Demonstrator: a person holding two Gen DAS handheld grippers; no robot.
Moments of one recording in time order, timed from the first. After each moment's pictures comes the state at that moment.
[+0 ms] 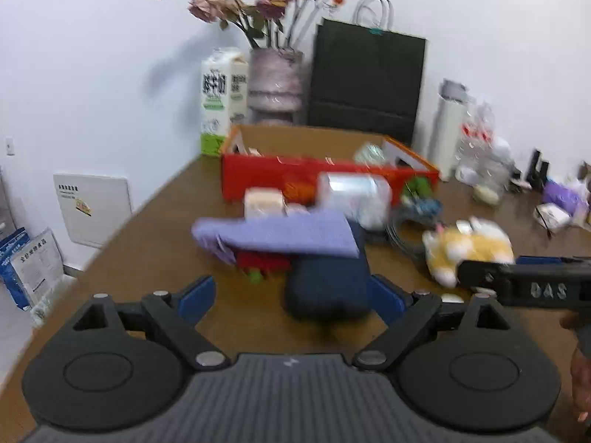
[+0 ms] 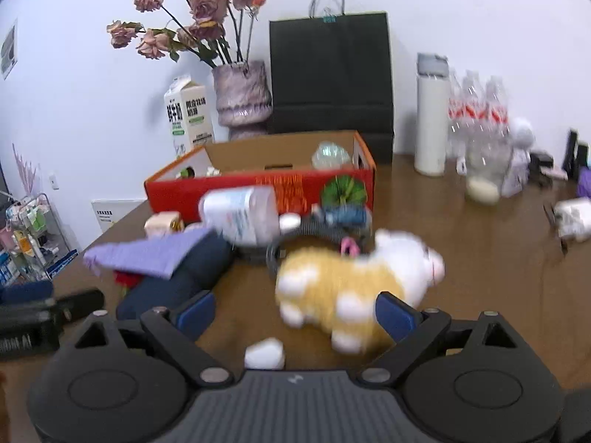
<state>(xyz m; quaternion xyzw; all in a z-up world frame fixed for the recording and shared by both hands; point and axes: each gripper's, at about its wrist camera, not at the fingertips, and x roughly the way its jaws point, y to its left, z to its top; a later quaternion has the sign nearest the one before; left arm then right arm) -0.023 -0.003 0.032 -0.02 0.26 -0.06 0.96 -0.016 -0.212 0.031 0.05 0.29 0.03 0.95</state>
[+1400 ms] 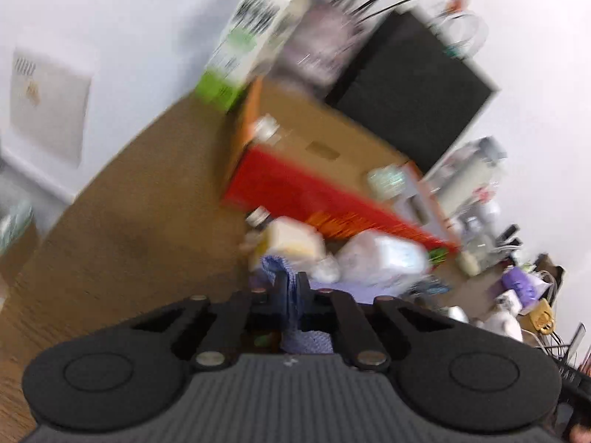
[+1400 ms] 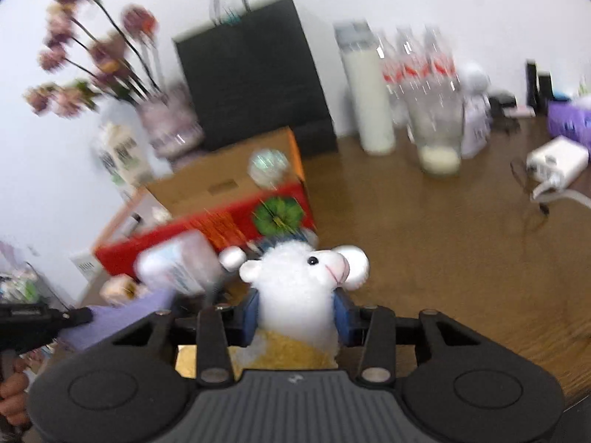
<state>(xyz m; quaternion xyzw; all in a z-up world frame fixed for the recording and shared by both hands) 0.110 0.085 0.042 -0.22 0.34 -0.15 0.90 0.024 -0.271 0.071 0.16 0.28 0.01 0.94</state>
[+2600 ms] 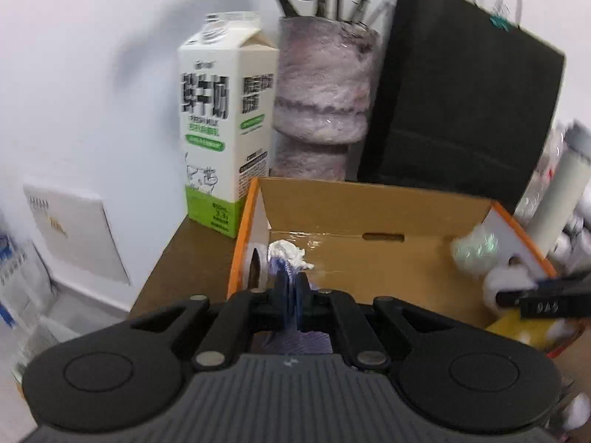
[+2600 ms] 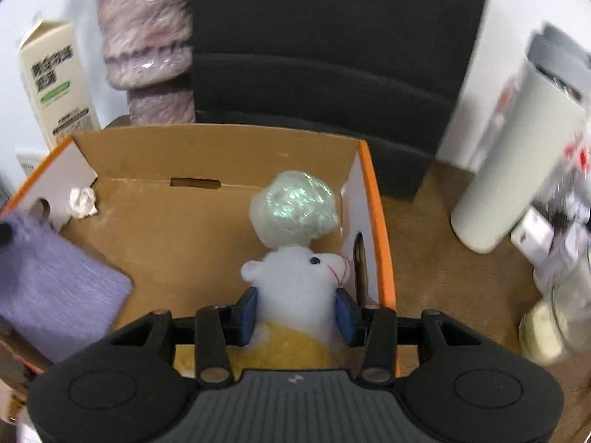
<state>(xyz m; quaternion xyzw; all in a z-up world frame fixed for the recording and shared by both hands) 0.288 0.027 0.054 -0.03 0.32 -0.06 0.95 0.326 -0.224 0.043 -0.05 0.45 -0.01 0.89</state>
